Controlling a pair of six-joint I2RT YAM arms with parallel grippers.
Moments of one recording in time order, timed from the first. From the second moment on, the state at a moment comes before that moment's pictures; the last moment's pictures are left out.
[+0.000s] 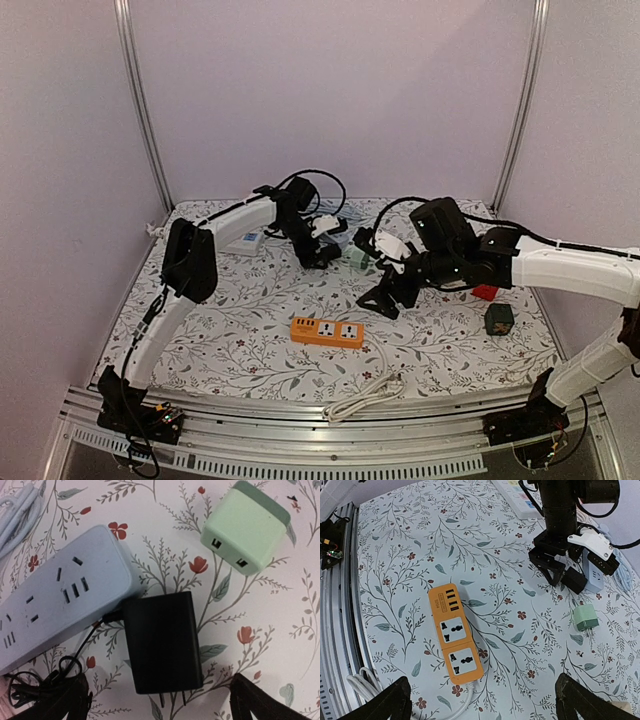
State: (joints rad) left arm -0.57 2.72 2.52 -0.91 0.24 0.68; right arm 0.87 1.42 1.06 -0.35 -0.17 -0.19
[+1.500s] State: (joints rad) left arm -0.69 2.08 1.97 -0.94 0.34 0.65; right arm 0.58 1.90 1.24 0.27 -0.61 0.92
